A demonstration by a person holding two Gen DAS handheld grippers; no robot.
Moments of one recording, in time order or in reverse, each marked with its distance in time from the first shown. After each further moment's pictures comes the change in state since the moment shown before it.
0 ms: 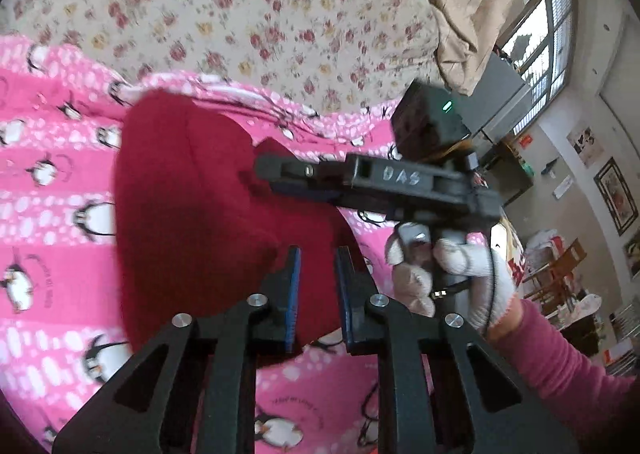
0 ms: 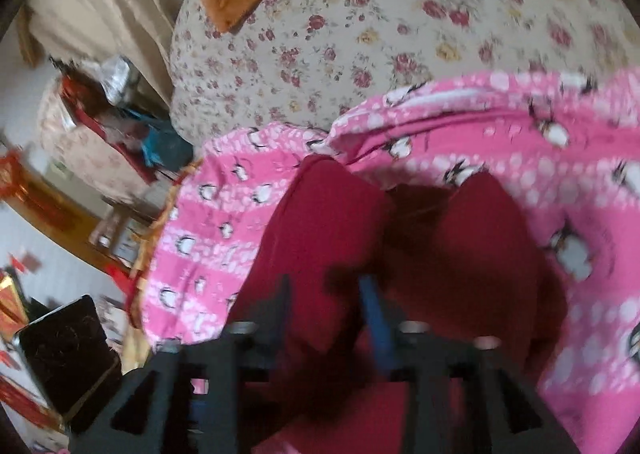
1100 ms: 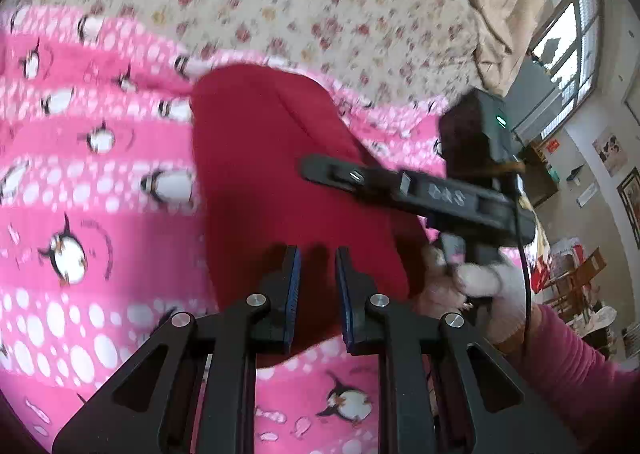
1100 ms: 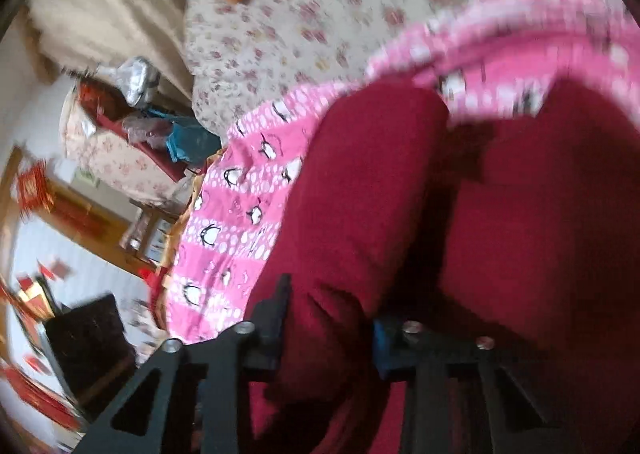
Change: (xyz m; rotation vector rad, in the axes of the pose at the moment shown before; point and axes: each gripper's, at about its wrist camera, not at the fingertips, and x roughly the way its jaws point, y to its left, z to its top) left arm -0.009 0.048 -0.017 -0.054 0.023 0.092; right arm 0.048 0.020 -0.031 -0.061 -0.036 0.043
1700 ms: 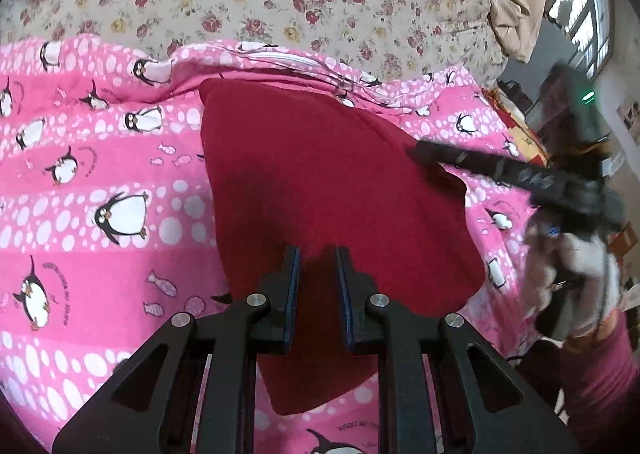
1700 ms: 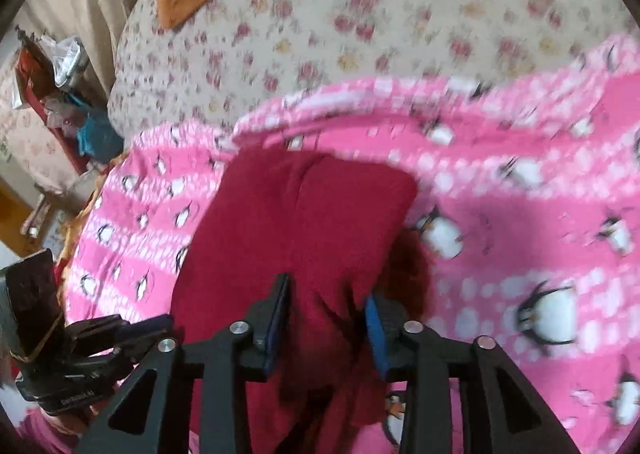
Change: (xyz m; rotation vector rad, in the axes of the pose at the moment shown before) left arm 0.069 -0.035 0.018 0.088 0.075 0.135; right arm -0.108 -0.038 0.013 -0.060 -0.050 -0.460
